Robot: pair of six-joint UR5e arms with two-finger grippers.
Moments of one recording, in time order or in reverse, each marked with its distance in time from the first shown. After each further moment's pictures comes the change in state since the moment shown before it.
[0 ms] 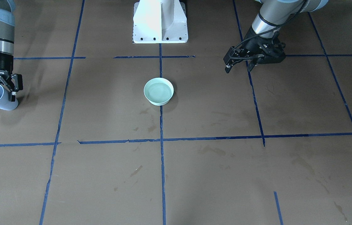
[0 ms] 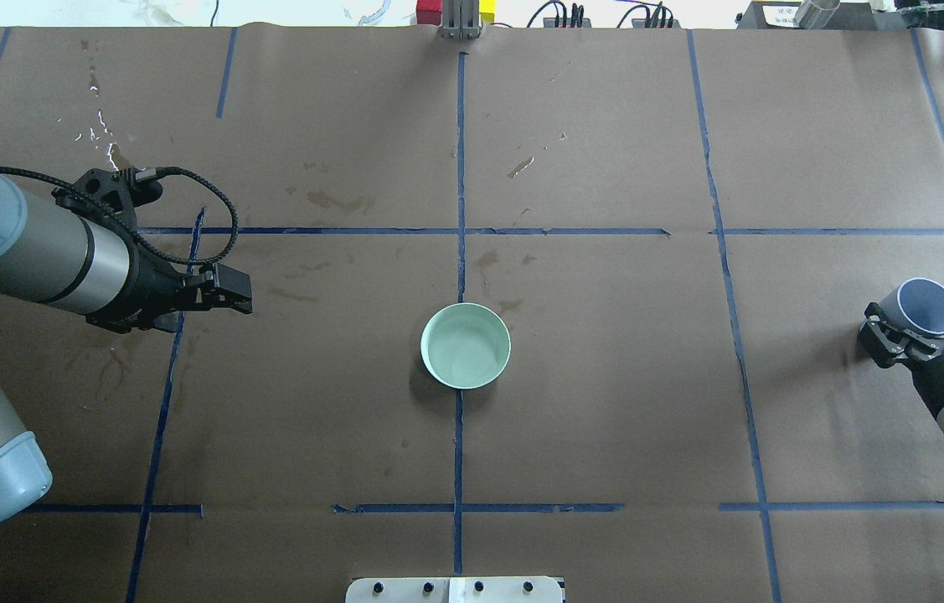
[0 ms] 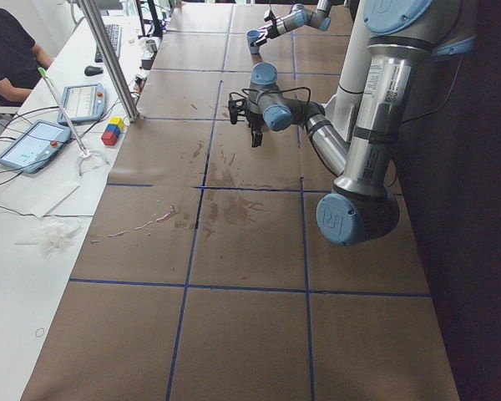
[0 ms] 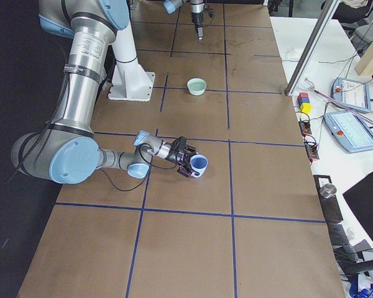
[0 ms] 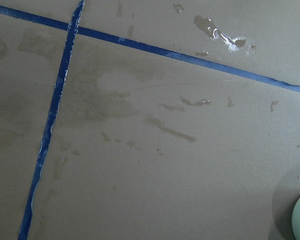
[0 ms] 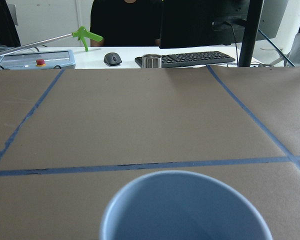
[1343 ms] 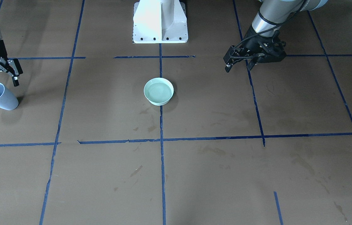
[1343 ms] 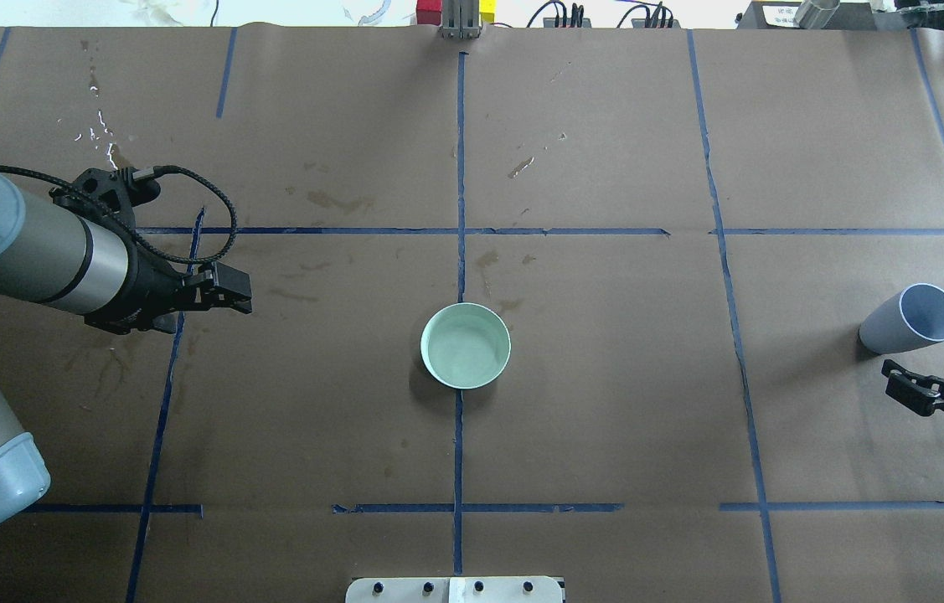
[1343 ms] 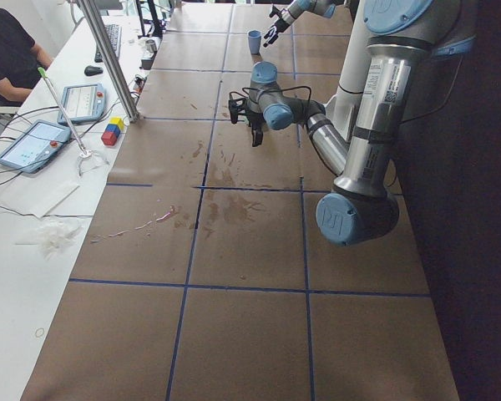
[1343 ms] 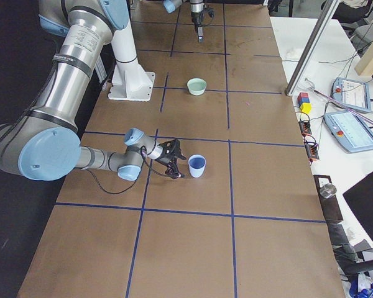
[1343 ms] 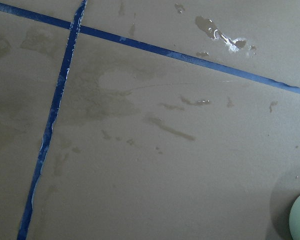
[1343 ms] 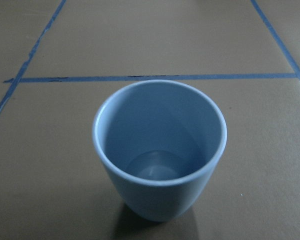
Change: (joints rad) left arm 0.000 -0.001 -0.009 0.013 0.000 -0.015; right arm 0.008 -0.174 0.127 0.104 0.382 -0.080
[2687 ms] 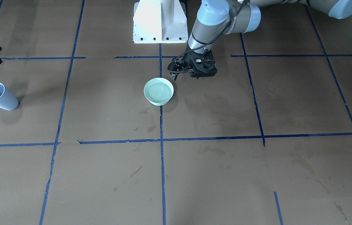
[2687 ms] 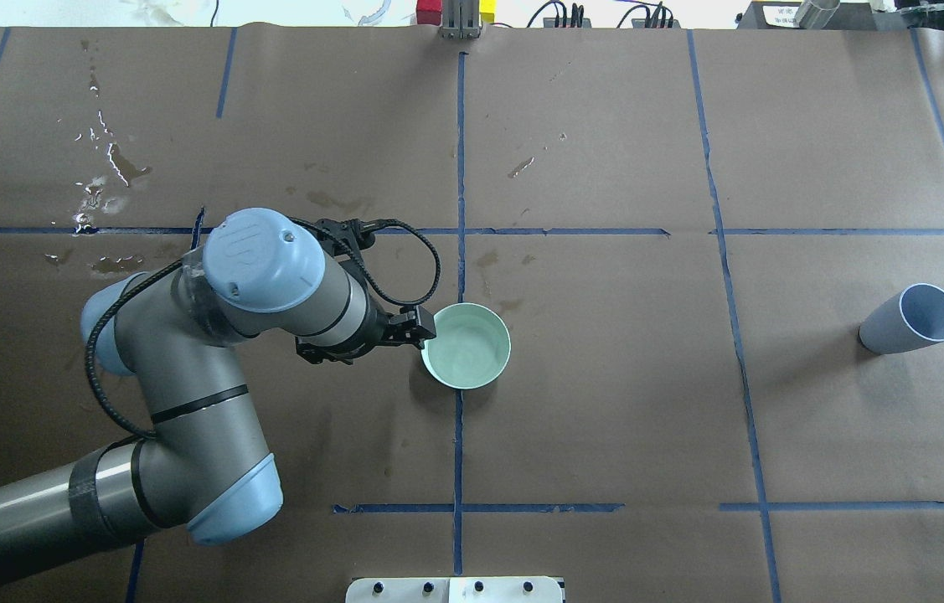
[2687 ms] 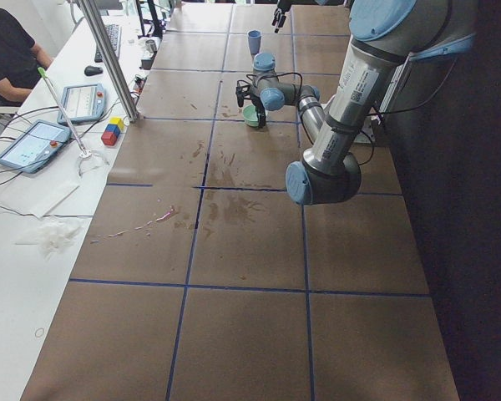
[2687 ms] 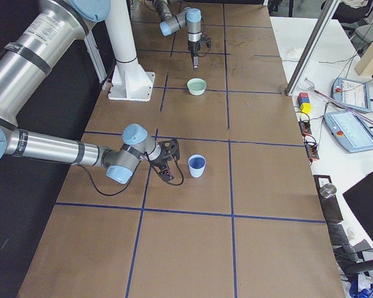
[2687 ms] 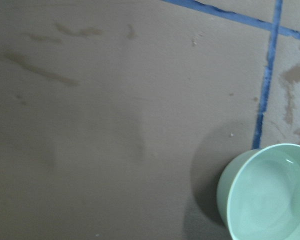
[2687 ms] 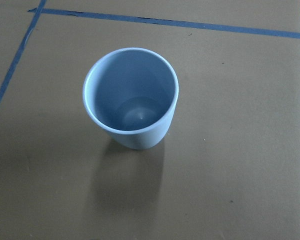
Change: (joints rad) left arm 0.196 -0.399 0.356 0.014 0.083 -0.079; right arm 0.475 -0.089 0.102 -0.021 0.730 -0.432
